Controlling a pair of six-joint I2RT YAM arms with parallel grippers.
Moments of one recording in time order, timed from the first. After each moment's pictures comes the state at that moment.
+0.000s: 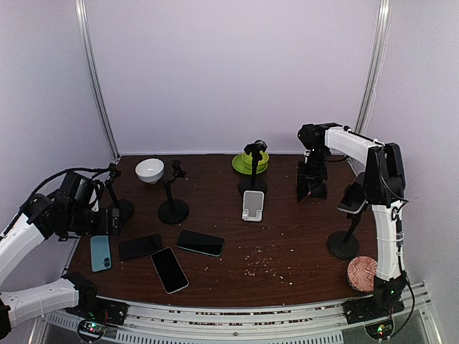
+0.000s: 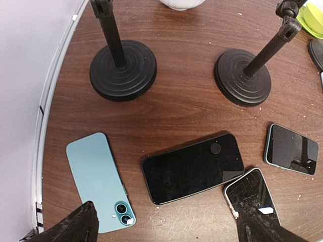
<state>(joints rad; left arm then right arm) -0.40 0.75 0.76 -0.95 -0.22 -0.43 0.28 2.25 2.02 -1.16 0.02 0.47</state>
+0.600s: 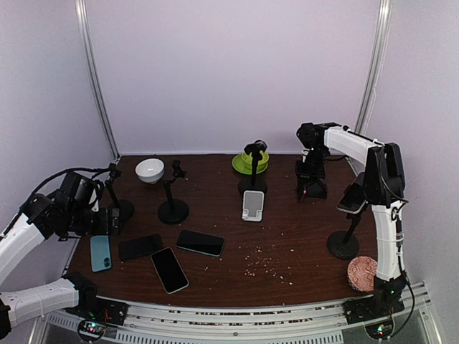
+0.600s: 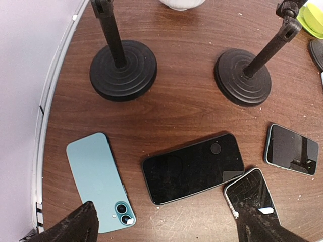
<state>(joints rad) -0.40 0.75 0.76 -0.95 -0.22 -0.43 0.29 2.25 2.02 -1.13 -0.01 0.45</state>
